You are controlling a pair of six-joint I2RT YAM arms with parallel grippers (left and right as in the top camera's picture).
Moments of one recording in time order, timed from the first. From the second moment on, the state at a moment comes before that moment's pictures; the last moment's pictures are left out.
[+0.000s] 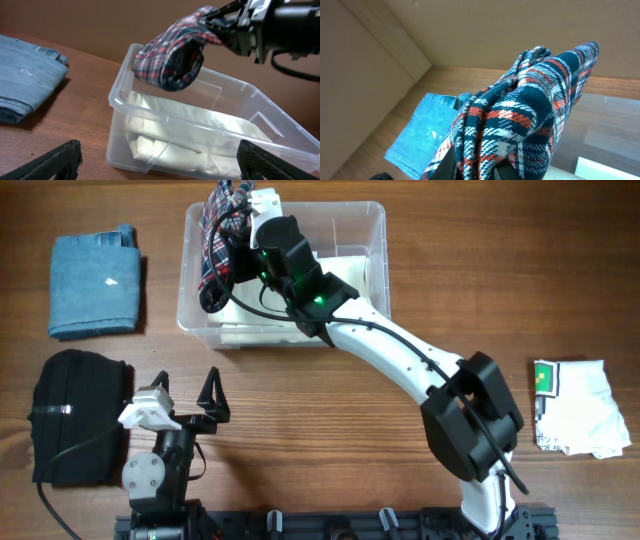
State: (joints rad) left arm 0.08 0.01 0.01 -0.06 0.16 -0.36; right arm 0.74 2.07 1.66 0.12 0.00 0.44
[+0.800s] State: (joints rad) left arm 0.08 0.01 0.01 -0.06 0.16 -0.36; right arm 0.79 1.81 1.66 0.05 0.04 0.25
